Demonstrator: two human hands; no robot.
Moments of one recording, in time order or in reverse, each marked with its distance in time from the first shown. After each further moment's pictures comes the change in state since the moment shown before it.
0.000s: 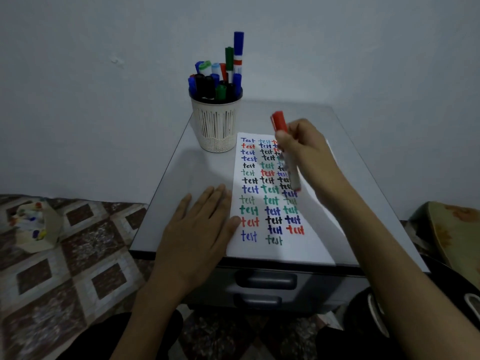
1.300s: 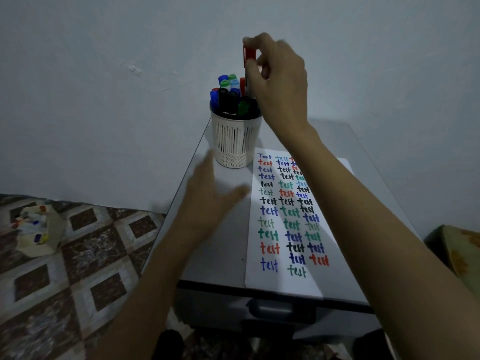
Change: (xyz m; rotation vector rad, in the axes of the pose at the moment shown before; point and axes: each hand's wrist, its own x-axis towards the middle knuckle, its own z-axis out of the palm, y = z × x) left_hand 0.074 -0.025 -0.026 -0.807 0.220 -0.287; right_hand 0.121 -0.065 0.066 -0.394 0.402 -0.666
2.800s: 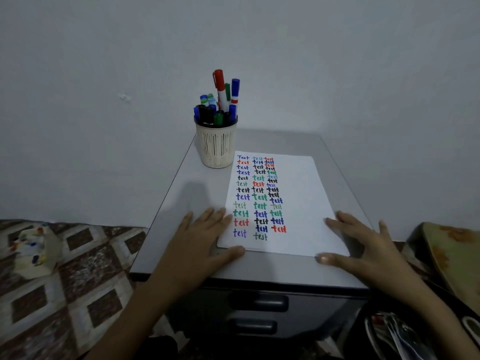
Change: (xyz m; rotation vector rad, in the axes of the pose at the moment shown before) left_hand -0.058 -0.013 0.010 0.662 -0.337 0.294; right_hand -0.208 0.069 -0.216 -0.180 -0.722 0.511
